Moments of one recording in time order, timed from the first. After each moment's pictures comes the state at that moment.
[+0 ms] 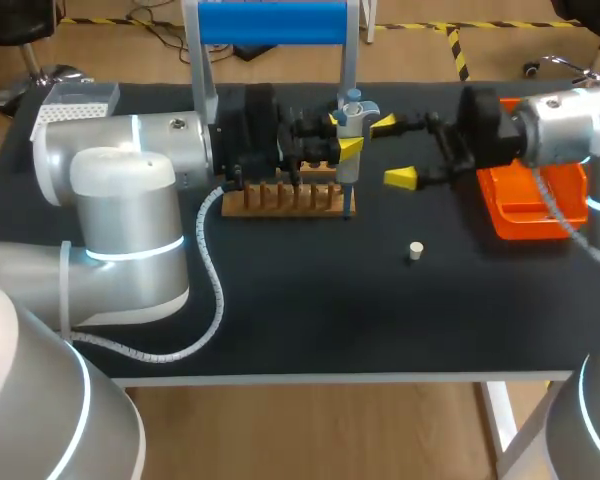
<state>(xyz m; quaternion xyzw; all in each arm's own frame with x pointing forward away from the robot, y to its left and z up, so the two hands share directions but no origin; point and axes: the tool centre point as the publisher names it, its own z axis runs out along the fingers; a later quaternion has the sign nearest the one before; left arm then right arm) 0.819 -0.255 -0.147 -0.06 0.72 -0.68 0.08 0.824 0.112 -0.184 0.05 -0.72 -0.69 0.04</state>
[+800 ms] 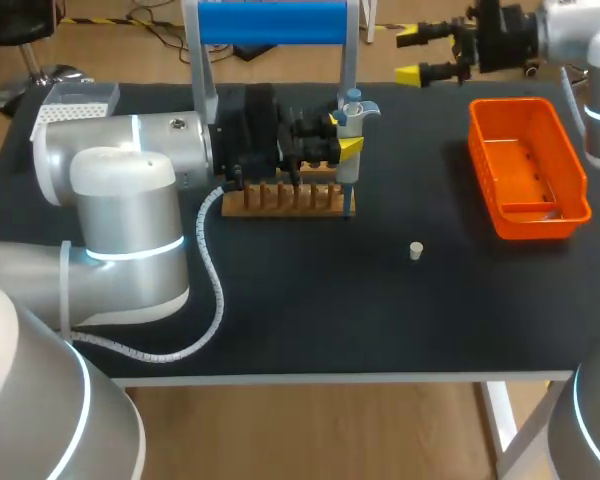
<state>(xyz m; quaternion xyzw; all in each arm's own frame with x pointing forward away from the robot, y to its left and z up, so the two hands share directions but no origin) 0.819 -0.255 -0.147 -0.06 0.72 -0.68 0.08 0.994 0.086 -0.150 -0.06 -0.79 -0.61 -0.03</state>
